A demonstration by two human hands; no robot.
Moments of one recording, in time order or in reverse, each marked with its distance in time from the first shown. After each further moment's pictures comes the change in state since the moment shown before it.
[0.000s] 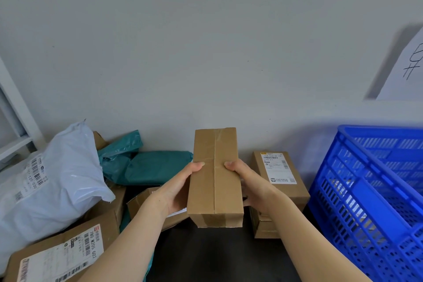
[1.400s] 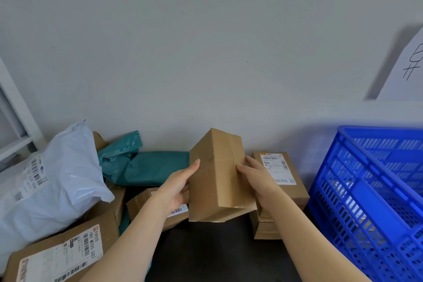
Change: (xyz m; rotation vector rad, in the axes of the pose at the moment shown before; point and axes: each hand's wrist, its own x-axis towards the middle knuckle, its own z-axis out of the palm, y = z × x) left_hand 0.019 -0.004 -0.006 0.028 0.148 0.066; right_hand 0.007 0.000 -0.010 -0.018 0.332 -0.091
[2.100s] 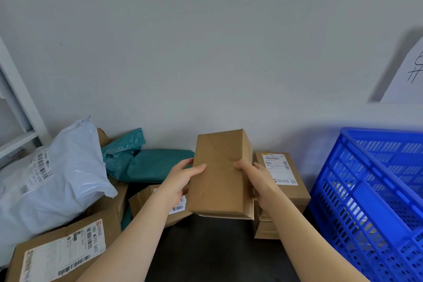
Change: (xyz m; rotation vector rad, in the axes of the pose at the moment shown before) left_hand -0.009 0.006 0.004 0.061 0.056 0.142; right_hand -0.010 -0.005 0.005 0.021 0.017 0.096
